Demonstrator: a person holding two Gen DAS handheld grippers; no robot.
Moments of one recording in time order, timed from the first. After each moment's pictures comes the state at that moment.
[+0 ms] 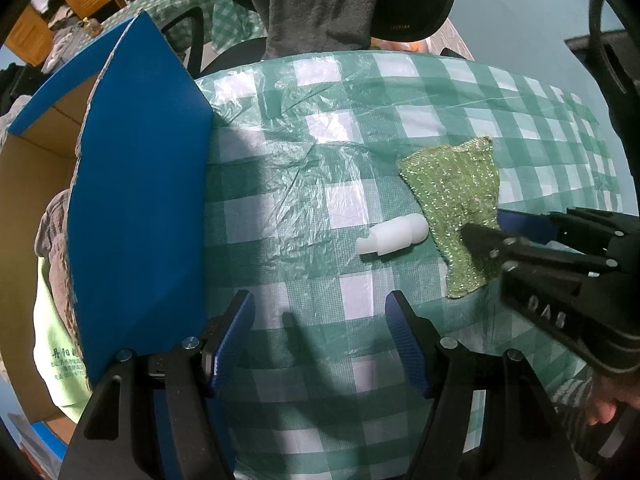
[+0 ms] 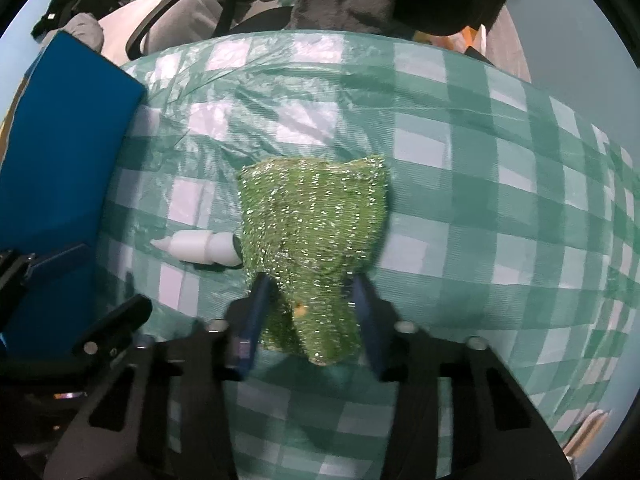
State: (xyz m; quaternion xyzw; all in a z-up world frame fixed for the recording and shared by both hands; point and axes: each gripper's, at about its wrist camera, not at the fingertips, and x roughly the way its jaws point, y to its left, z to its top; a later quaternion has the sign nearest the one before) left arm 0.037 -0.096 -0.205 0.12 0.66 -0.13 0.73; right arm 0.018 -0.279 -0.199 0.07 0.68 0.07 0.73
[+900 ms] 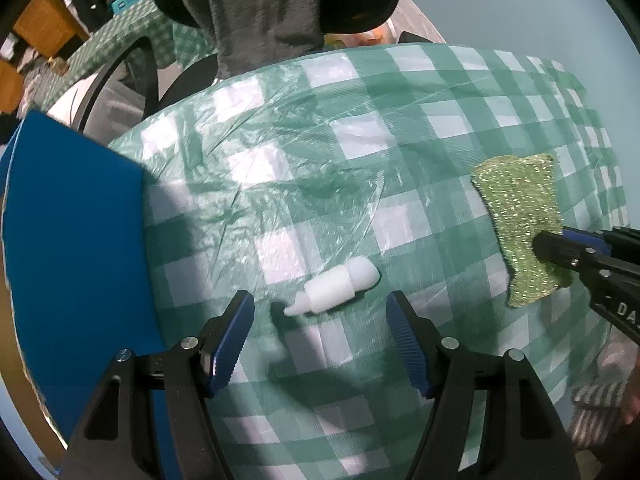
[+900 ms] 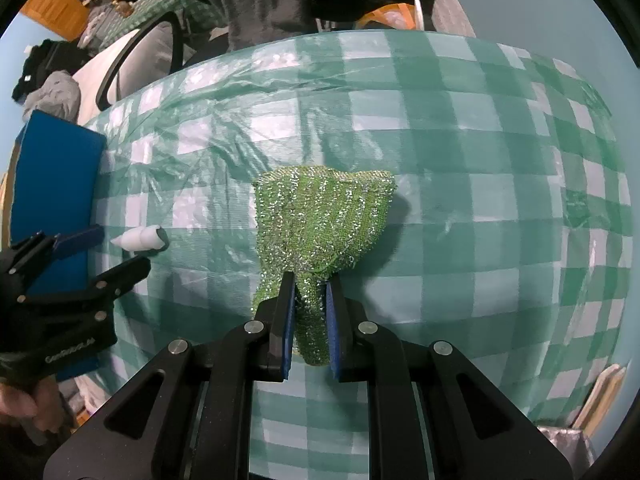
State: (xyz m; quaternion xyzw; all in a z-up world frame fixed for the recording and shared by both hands) left arm 0.047 -0.143 -0.218 0.18 0.65 -0.17 0.72; right arm -0.020 -0.356 -0.190 0.16 0.66 0.02 0.73
